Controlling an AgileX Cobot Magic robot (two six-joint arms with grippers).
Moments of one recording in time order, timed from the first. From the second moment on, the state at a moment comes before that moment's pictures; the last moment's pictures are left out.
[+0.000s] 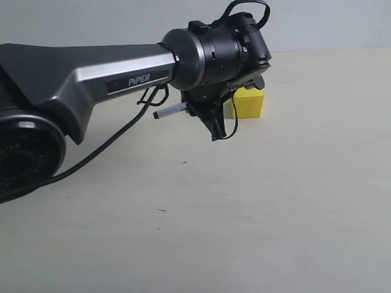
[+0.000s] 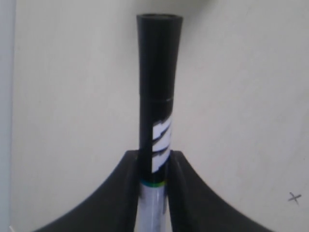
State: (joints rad) left arm -0.90 2.41 -2.06 0.65 1.20 0.04; right arm -0.01 0.00 0.00 -0.08 0.14 0.08
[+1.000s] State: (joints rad) left arm -0.83 2.42 -2.23 0.28 1.19 0.32; right arm -0.01 0.00 0.00 -0.08 0.14 0.08
